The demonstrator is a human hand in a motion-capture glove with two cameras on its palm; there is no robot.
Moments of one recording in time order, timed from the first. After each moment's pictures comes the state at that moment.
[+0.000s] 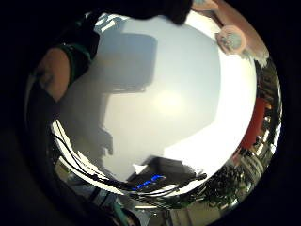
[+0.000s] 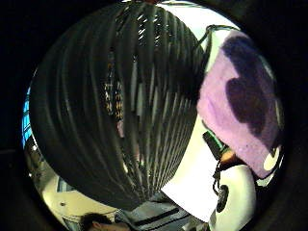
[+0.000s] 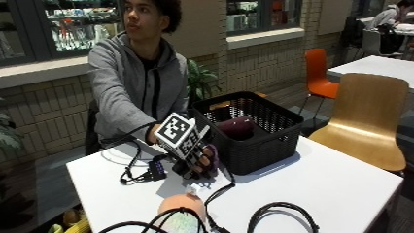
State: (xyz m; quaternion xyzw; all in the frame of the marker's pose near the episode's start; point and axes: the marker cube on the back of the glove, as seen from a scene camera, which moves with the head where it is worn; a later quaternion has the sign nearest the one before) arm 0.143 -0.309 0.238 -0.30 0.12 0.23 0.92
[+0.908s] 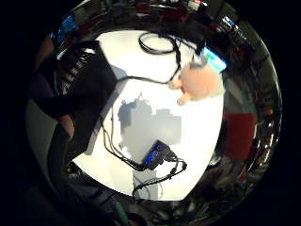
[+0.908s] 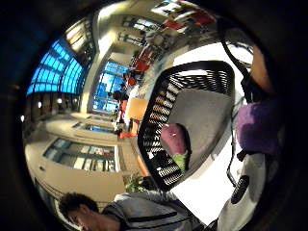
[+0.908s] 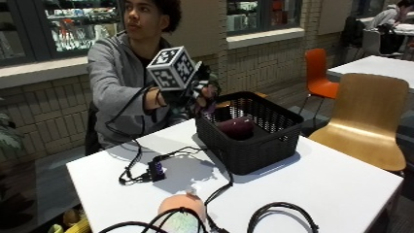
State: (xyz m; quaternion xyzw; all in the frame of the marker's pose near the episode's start) arm 0.010 -0.378 0.159 -0.18 0.13 0.07 0.97
